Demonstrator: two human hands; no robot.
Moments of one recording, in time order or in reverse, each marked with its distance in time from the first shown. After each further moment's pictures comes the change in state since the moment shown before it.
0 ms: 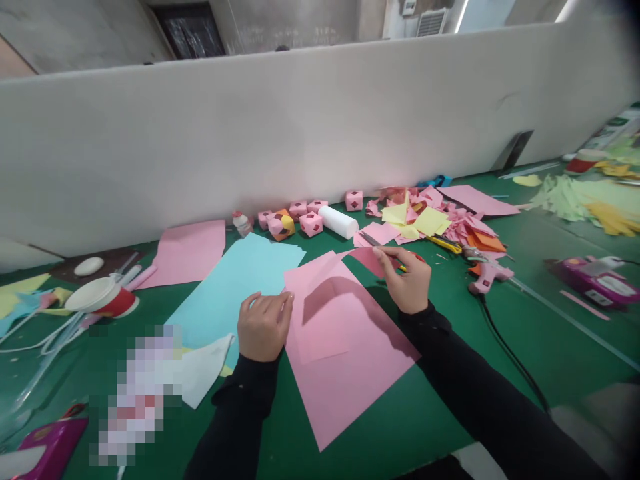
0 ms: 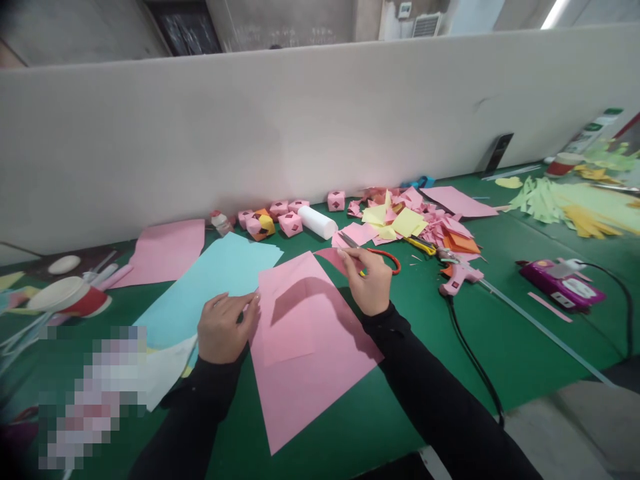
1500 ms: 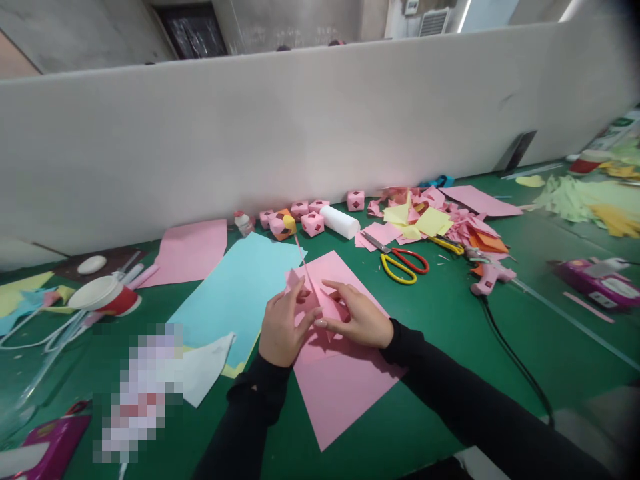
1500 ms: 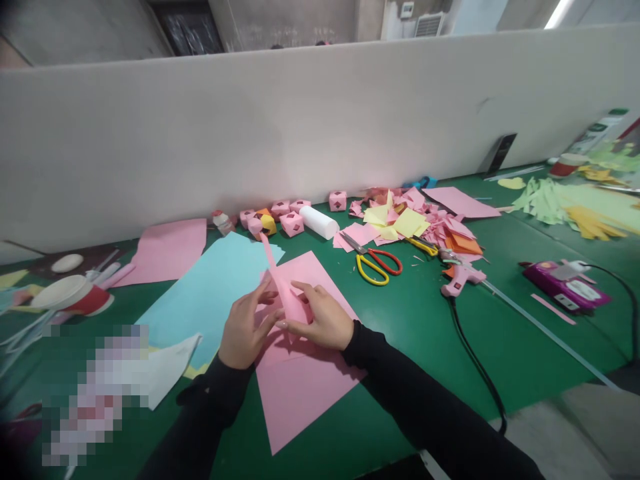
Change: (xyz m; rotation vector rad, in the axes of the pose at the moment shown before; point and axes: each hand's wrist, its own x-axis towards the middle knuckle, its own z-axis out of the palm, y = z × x) left_hand 0.000 0.020 0.004 -0.409 -0.214 -0.152; right_hand -0.048 -0.038 0.025 0.239 -0.911 0.145
